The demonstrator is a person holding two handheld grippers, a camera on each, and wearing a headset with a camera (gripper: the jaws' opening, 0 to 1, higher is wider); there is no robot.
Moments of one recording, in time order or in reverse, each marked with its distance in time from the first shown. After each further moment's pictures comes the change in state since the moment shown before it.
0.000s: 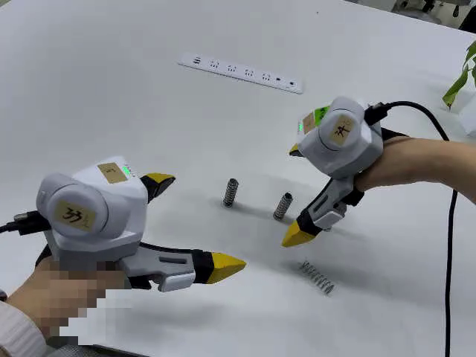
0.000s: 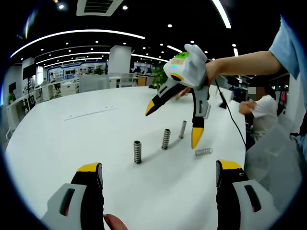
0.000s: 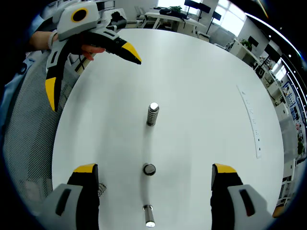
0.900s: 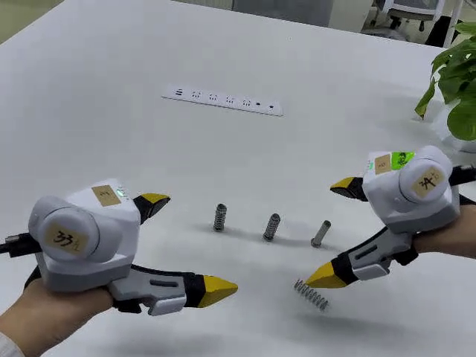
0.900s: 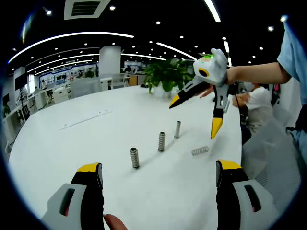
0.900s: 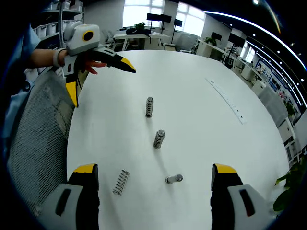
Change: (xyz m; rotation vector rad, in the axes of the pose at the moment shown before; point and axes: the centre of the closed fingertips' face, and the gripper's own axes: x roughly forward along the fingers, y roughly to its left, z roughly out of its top) left arm 0.000 -0.008 0.014 0.083 0.031 -0.057; right arm -0.057 0.031 -0.044 0.270 -0.170 -0.146
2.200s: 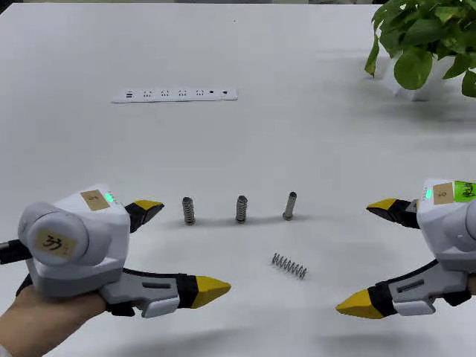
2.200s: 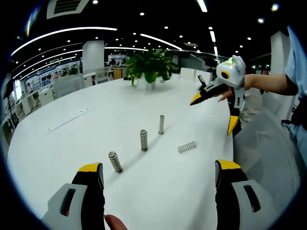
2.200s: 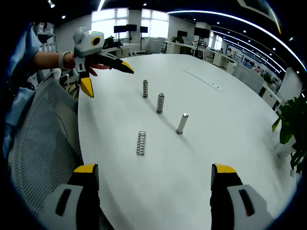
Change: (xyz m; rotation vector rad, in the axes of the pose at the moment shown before) left arm 0.026 -0.029 -0.004 0.067 0.091 -0.121; right arm -0.054 0.055 -0.078 0.250 -0.079 -0.151
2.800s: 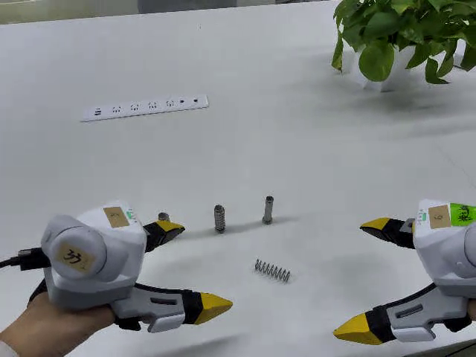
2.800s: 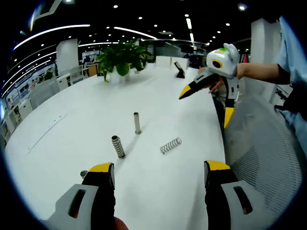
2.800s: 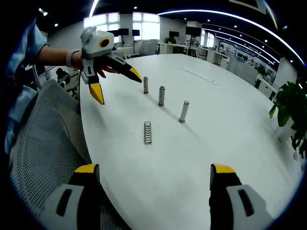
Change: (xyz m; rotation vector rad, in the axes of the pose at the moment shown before) left arm 0.038 -0.037 0.002 0.150 0.104 -0.204; right arm -0.012 0.013 -0.024 0.077 -0.020 -0.021
